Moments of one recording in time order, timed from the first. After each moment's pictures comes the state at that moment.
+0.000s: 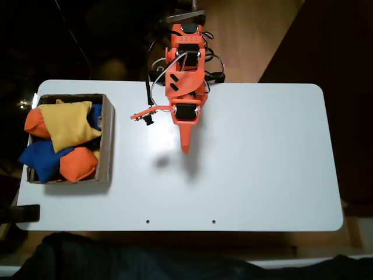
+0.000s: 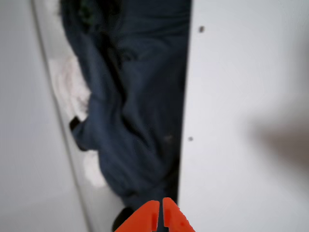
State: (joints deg) arm 1.8 176.9 149.7 57.8 0.3
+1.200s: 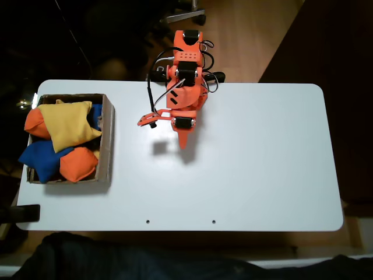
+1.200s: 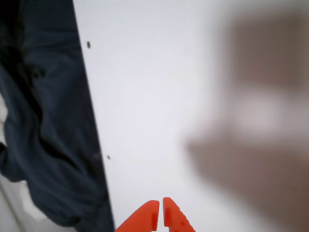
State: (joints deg) arm 4.2 188.3 169.5 66.9 -0.3
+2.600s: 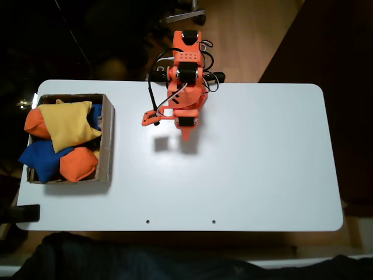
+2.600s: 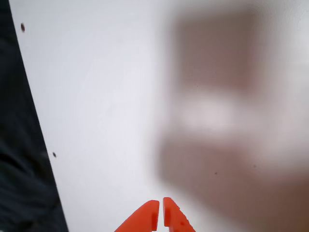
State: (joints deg) arm 1.9 188.3 169.7 77.3 -4.0
